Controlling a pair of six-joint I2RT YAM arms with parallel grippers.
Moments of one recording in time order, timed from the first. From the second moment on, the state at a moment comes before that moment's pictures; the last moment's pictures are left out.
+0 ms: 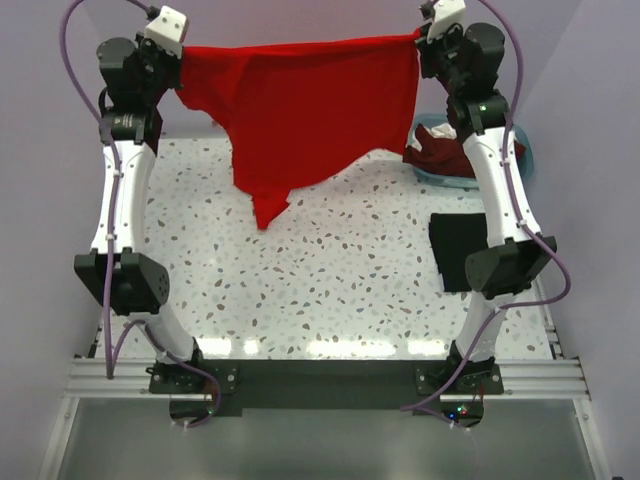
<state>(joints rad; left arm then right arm) 0.06 1.81 2.07 -0.25 0.22 0.37 0.18 1.94 2.32 -0.34 -0.10 -0.30</state>
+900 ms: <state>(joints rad) 0.16 1.17 1.62 0.09 0.33 0.22 0.18 1.46 1.91 -0.11 -0.17 -0.32</state>
